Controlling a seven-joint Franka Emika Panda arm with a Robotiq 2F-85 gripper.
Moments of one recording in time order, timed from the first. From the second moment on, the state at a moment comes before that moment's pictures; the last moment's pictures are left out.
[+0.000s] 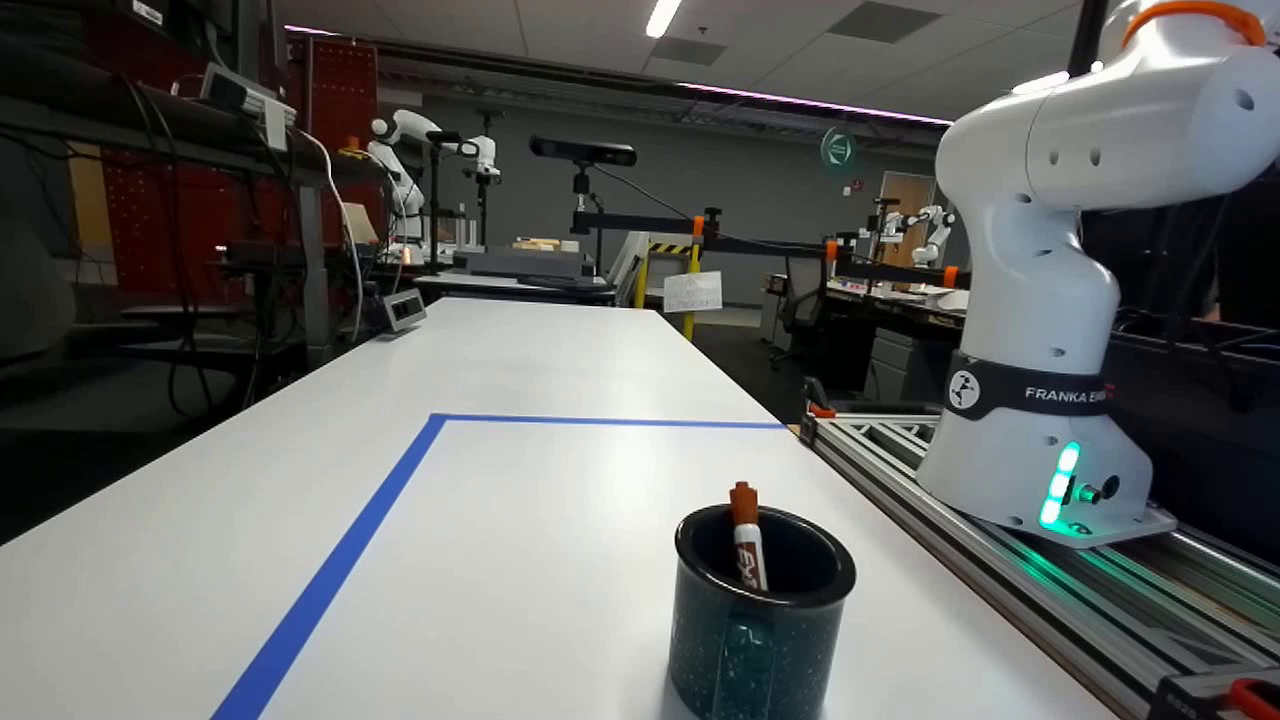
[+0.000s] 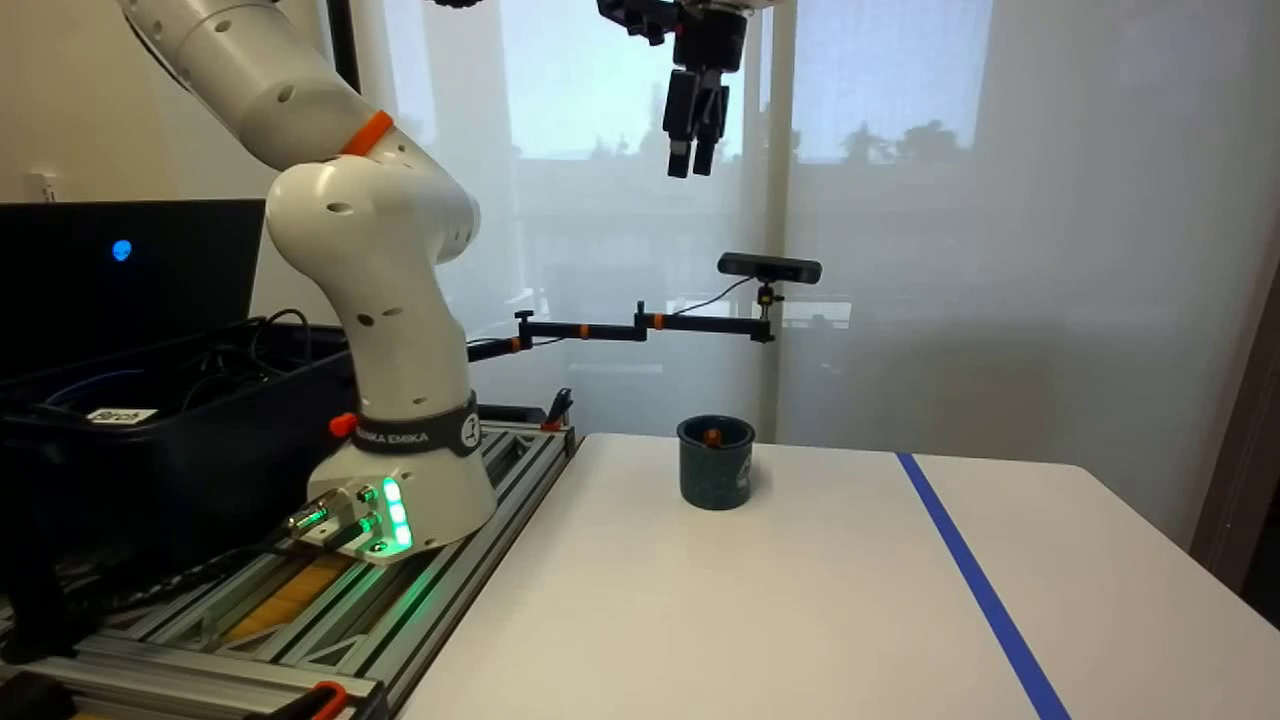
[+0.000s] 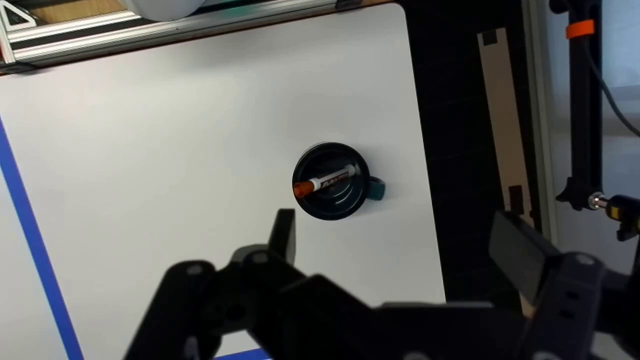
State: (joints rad) arm 0.11 -0.72 0.24 -2.41 0.26 1.60 0.45
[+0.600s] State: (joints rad) arm 0.07 -0.69 0.25 -2.43 0.27 1.65 0.55
